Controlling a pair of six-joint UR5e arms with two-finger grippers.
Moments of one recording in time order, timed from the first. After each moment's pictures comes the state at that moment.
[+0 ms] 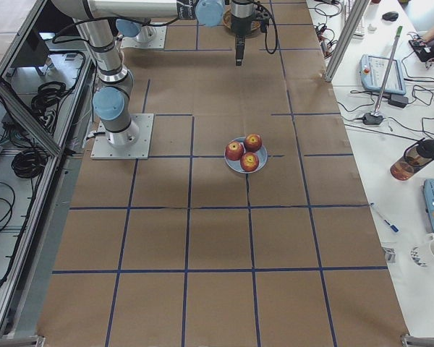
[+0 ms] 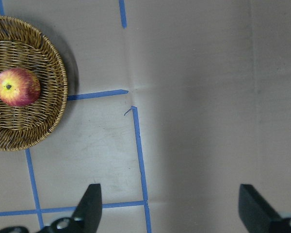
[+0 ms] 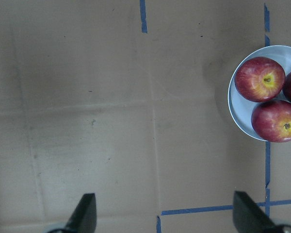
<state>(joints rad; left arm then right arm) -1.70 -1.58 -1.64 -1.46 1.60 -0.02 1.58 -1.54 1.56 -1.61 -1.59 0.08</state>
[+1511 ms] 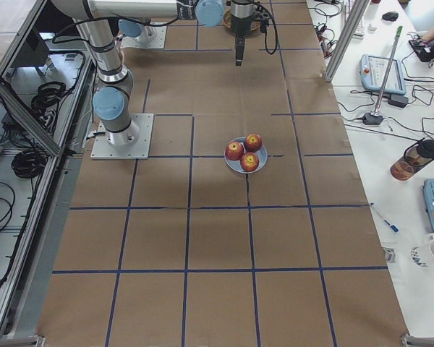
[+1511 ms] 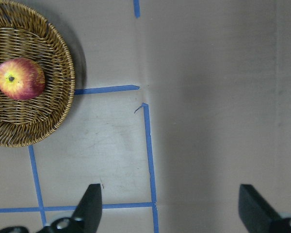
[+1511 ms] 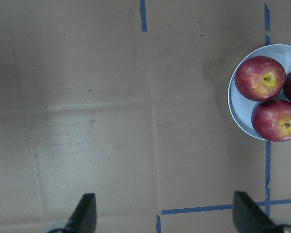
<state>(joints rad) -1.59 -1.59 -1.68 -1.45 1.61 0.10 1.58 -1.54 1.56 -1.61 -1.59 0.08</state>
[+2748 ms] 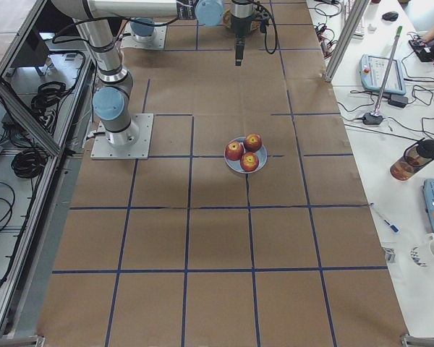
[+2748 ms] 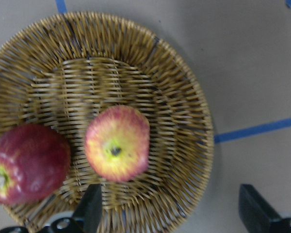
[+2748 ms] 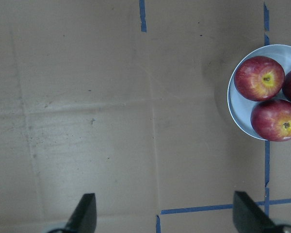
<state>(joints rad) -1.28 -1.87 -1.87 -0.91 1.61 0.58 1.58 -1.54 1.56 -1.61 -1.59 0.08</state>
